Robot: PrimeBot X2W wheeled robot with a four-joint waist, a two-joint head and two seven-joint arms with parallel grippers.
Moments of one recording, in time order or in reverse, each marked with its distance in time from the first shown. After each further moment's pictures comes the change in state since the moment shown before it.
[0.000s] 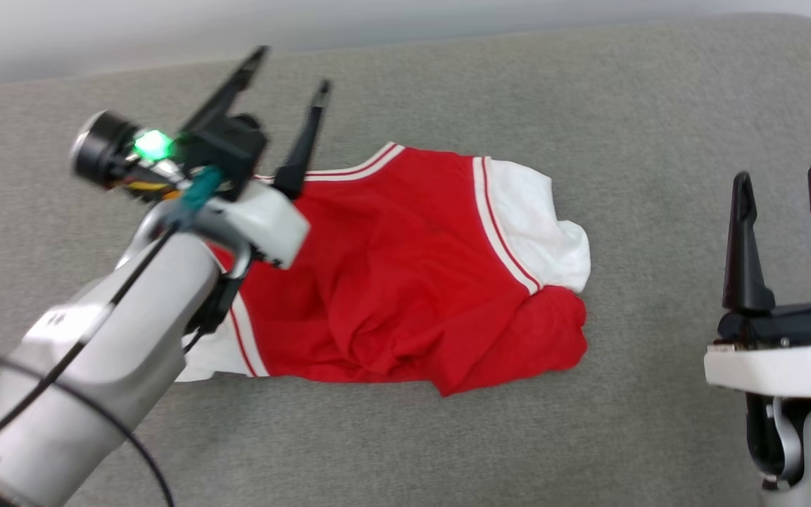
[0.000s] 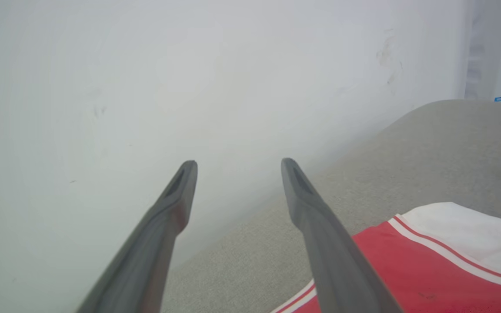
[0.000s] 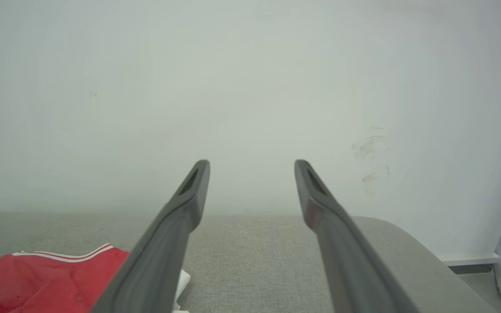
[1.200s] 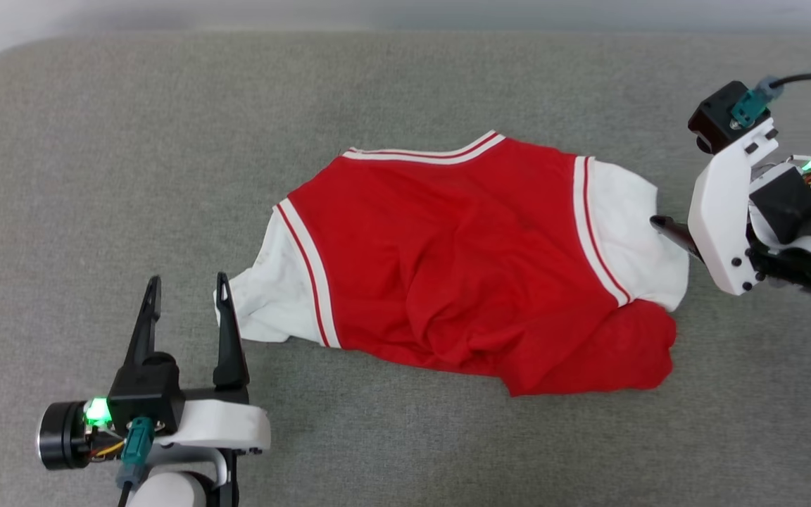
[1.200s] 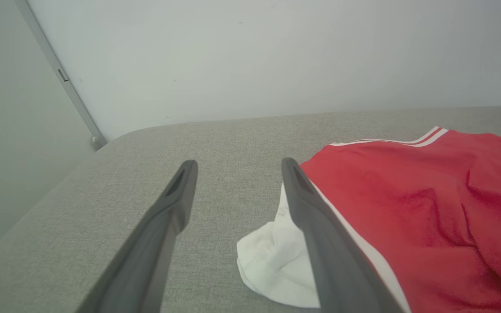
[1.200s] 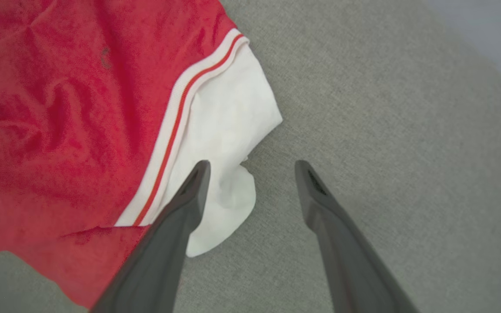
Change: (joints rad) left arm 0.858 -0.236 0.676 -0.376 0.341 0.146 -0.002; right arm -0.728 -0.580 0.872 0.471 0.664 0.000 0.994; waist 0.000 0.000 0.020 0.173
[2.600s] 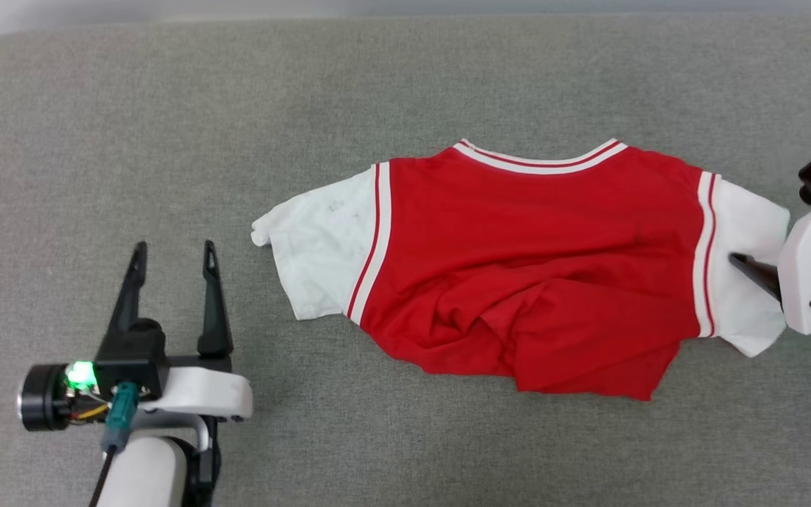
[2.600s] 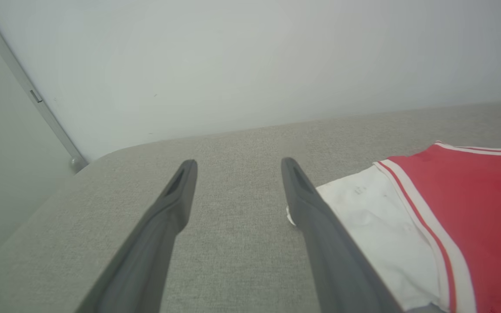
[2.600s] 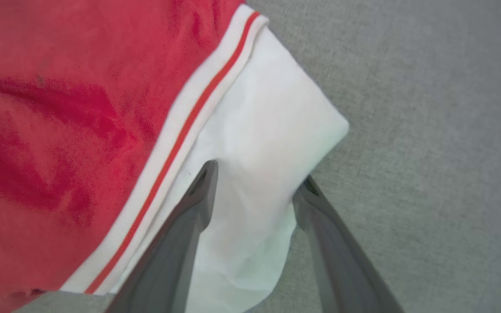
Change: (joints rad) left arm -0.062 -0.129 0.190 0.073 0.172 -0.206 0.000; right arm 0.068 -0.117 0.114 0.237 0.244 0.000 -0.268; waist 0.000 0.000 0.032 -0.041
